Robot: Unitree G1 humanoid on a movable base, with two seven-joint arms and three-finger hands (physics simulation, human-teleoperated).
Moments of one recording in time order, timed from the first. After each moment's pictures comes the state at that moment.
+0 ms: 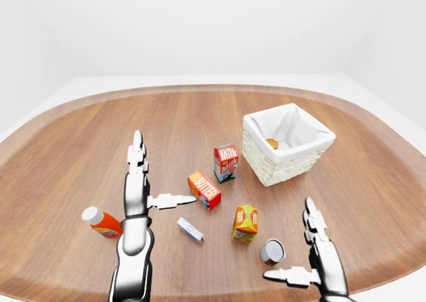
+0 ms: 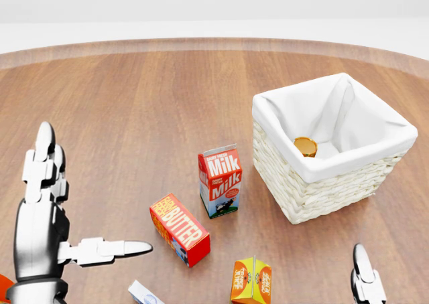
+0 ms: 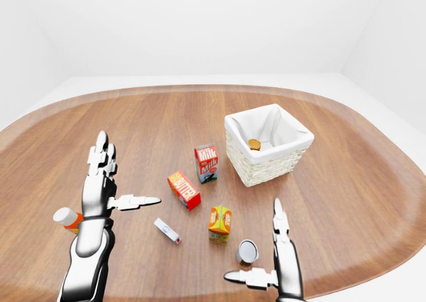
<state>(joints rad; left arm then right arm) 0.08 0.01 0.05 -0.28 0.17 -0.09 0.06 0.72 0.00 0.03 -0.45 -0.18 -0.09 -0.02</state>
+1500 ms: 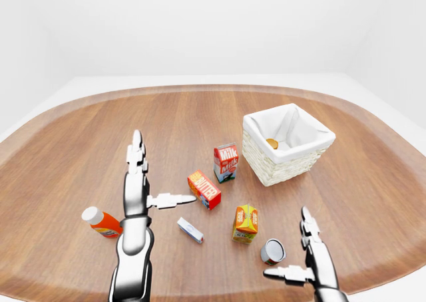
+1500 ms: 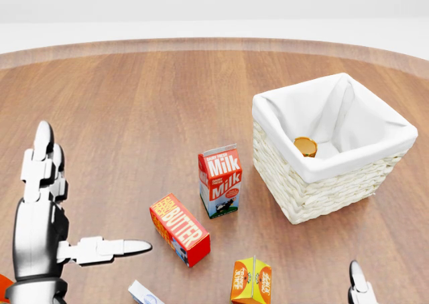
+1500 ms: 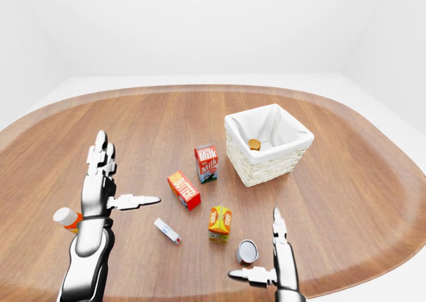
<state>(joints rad) 0.08 0.01 0.05 -0.28 0.17 -0.09 0.07 0.60 0.06 -0.08 -0.20 -0.18 -0.09 0.05</state>
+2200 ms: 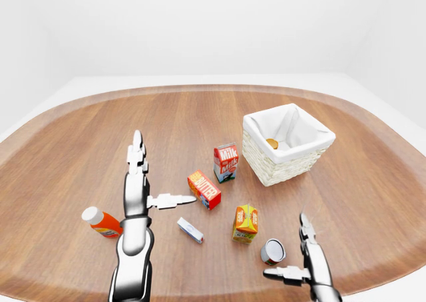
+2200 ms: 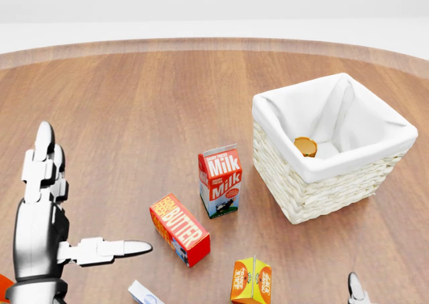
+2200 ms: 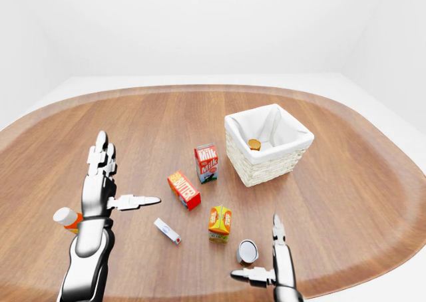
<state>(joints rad) 0.08 0.01 0.05 -0.28 0.17 -0.09 0.06 0.52 0.08 -0.14 -0.03 -0.24 -0.09 0.04</state>
